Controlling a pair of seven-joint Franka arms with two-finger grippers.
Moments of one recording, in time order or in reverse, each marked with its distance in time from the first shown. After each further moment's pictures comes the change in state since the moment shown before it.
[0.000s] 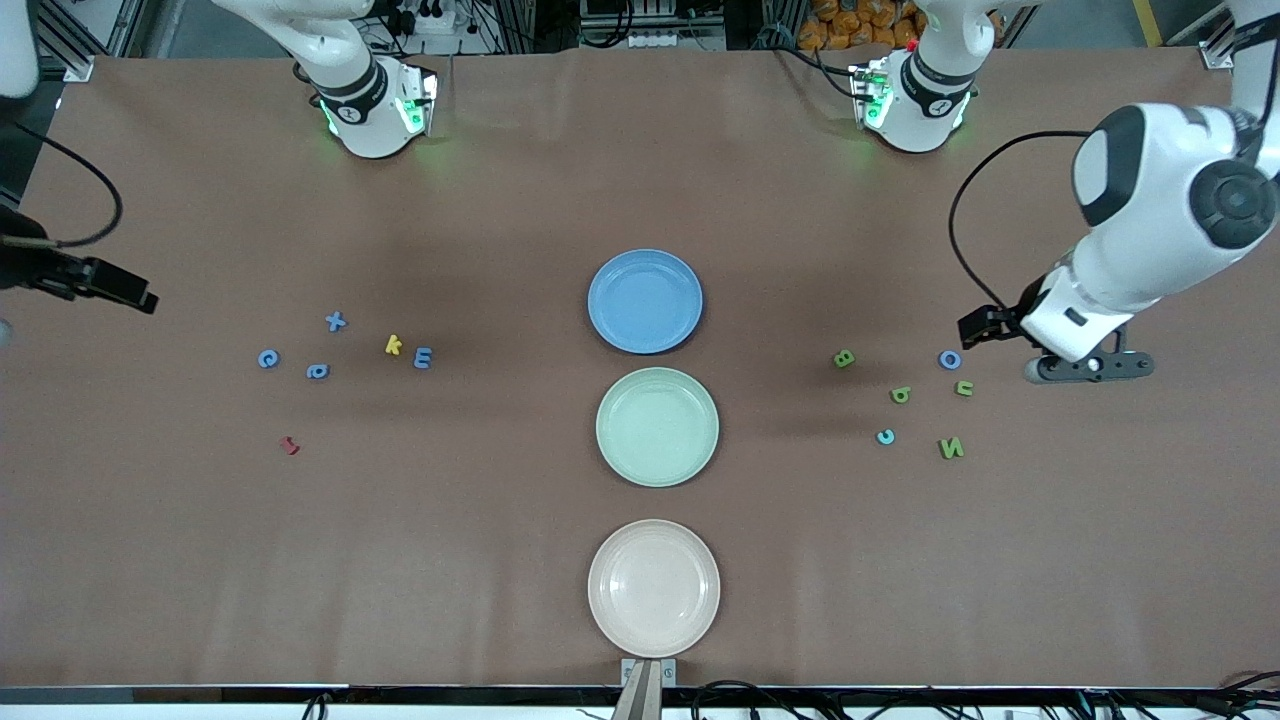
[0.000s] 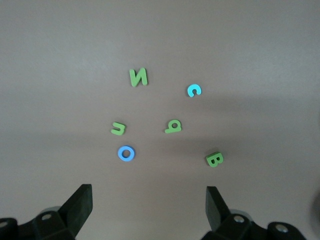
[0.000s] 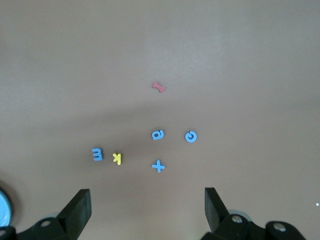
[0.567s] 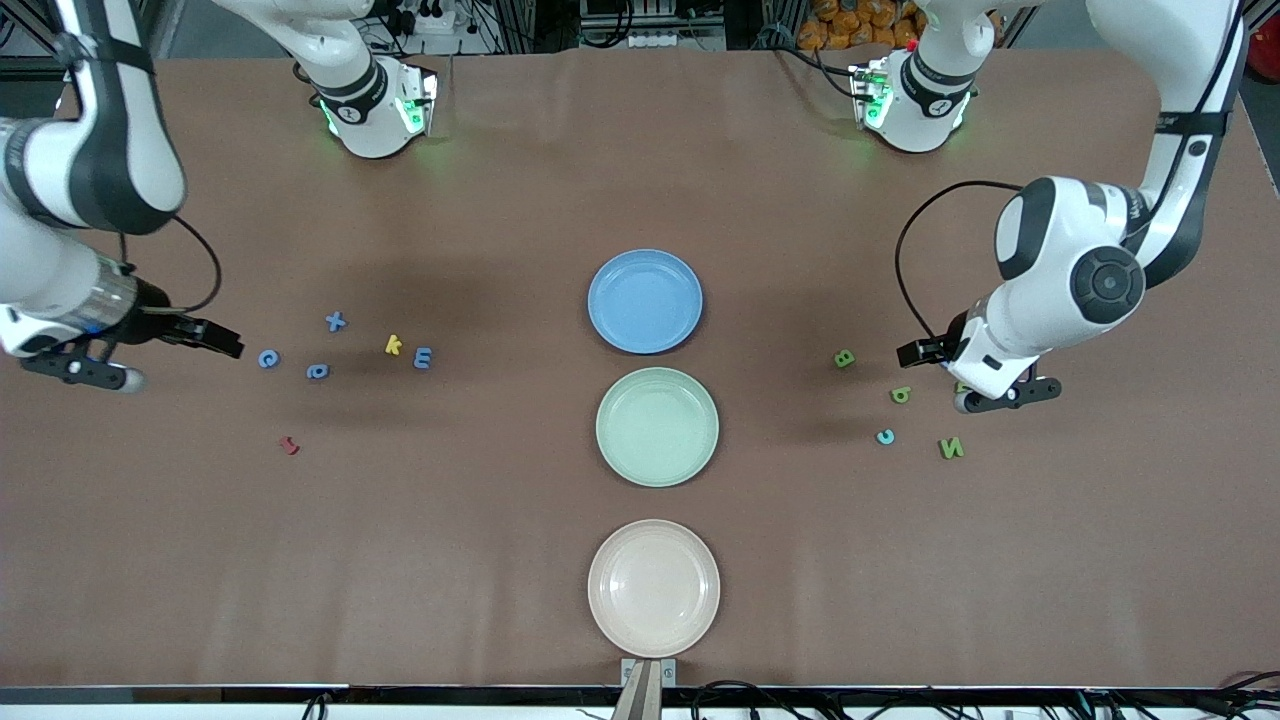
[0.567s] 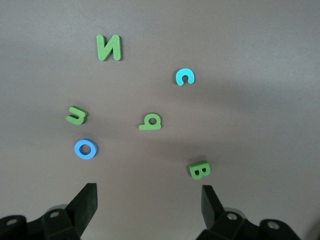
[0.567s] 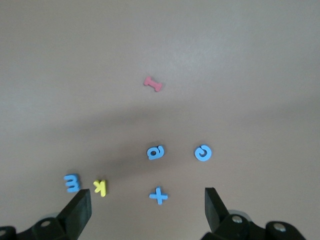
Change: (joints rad) left arm -0.011 0.167 -0.052 -0.020 0.000 0.093 -0.190; right arm -0.011 0.014 -0.003 -0.407 0.004 0.437 0.031
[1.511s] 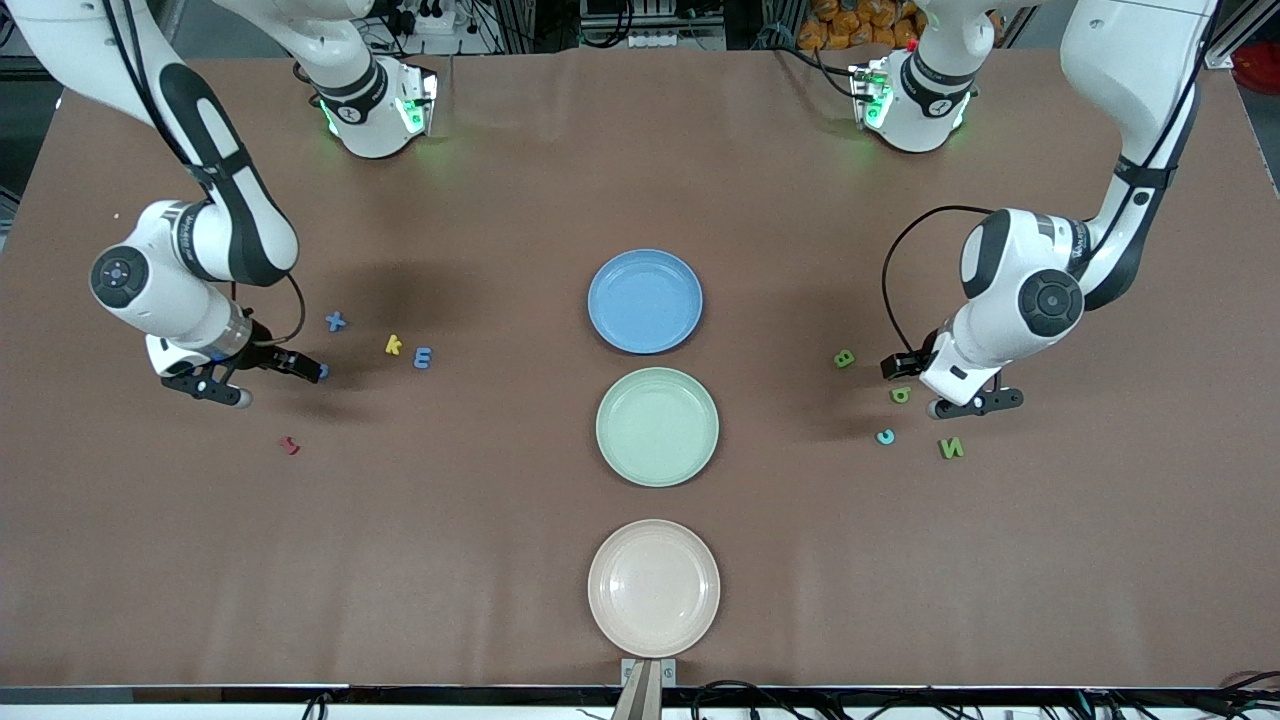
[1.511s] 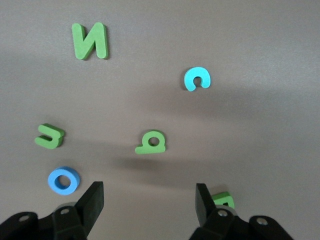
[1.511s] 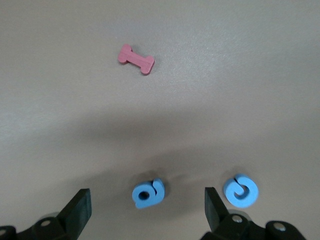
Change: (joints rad) left arm 0.004 0.097 0.002 -0.121 0.061 0.263 -0.005; right arm -0.006 0.225 0.000 -0.262 0.016 0.538 0.024
